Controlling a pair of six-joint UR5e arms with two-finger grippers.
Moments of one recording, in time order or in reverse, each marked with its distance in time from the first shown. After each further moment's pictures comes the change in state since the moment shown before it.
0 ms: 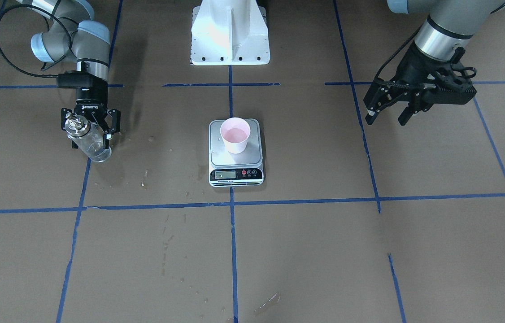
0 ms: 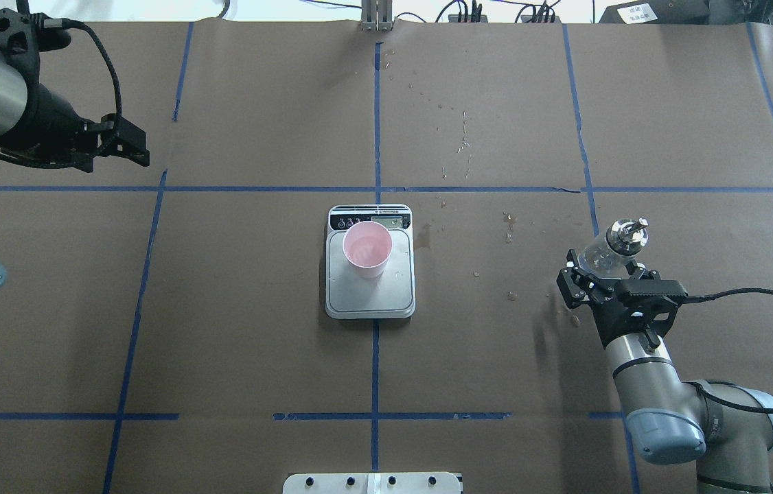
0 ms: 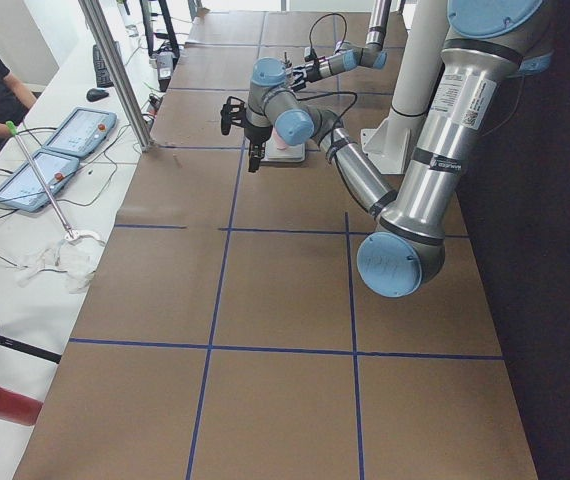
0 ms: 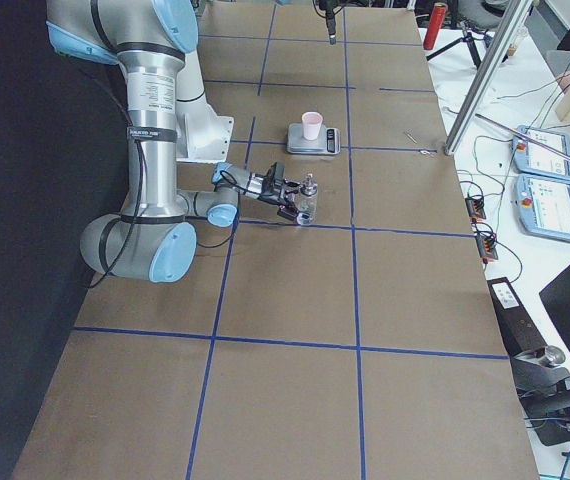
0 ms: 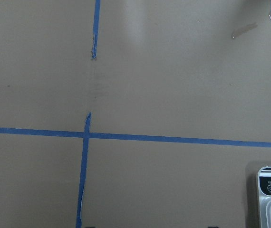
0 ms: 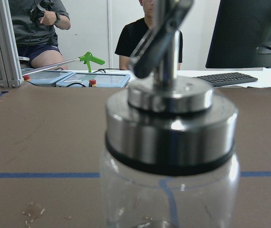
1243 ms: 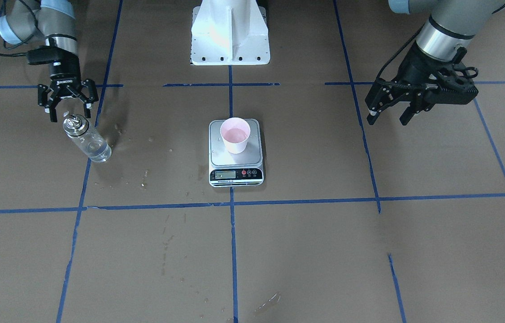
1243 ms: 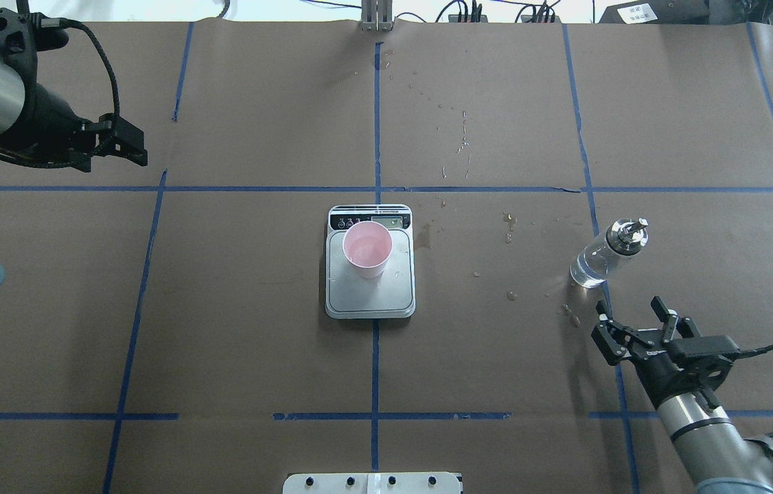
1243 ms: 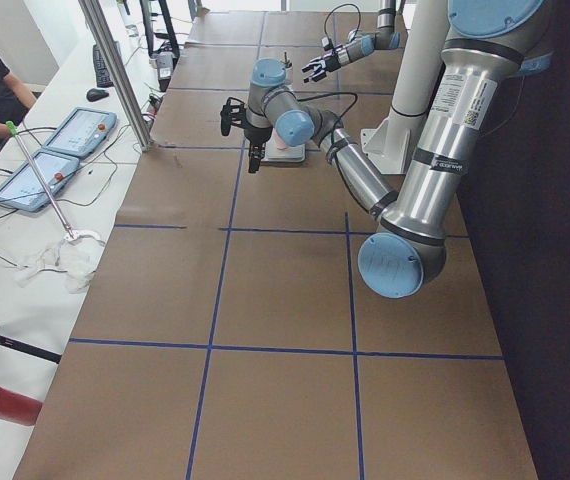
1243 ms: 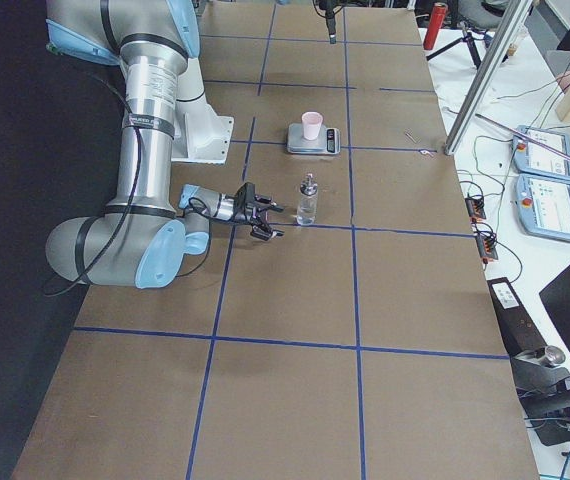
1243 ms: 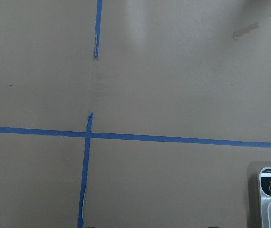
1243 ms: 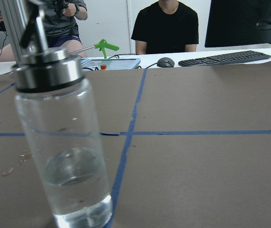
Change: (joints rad) left arm -0.003 0.006 -0.002 0.000 0.000 0.000; right arm -0.182 -0.317 0.036 0.344 -0.068 0.021
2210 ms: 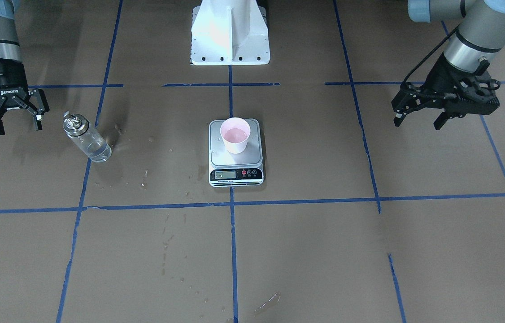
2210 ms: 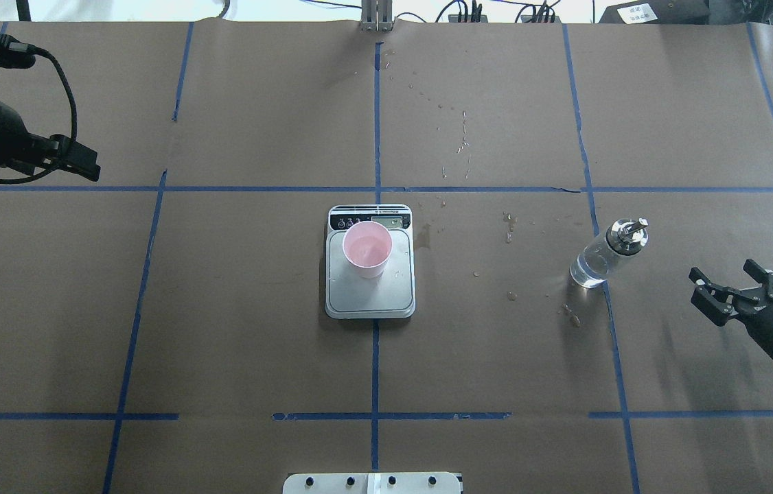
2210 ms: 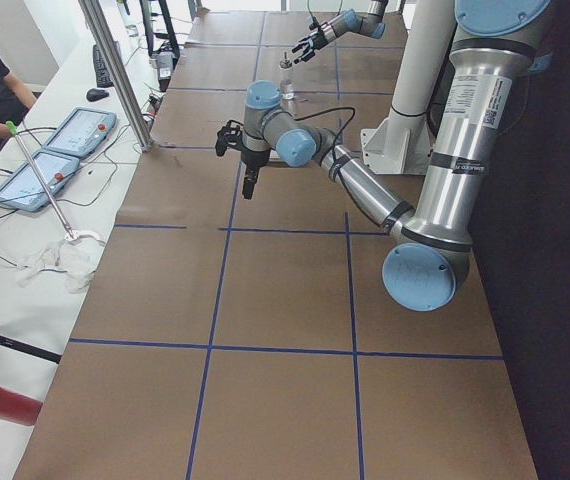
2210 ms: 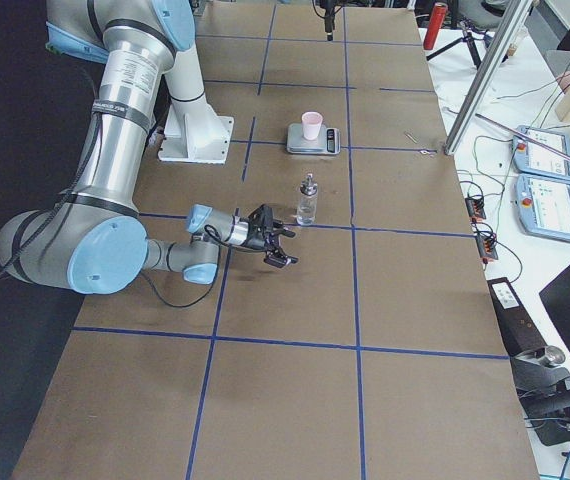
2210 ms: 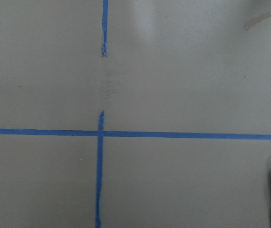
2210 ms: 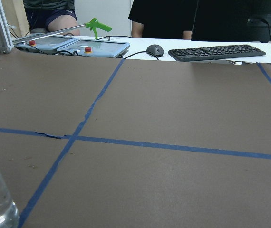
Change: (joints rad) left arm -0.068 0.118 0.024 -0.009 -0.024 0.305; right arm 0.344 -0.036 -0.060 0.252 0.422 -0.349
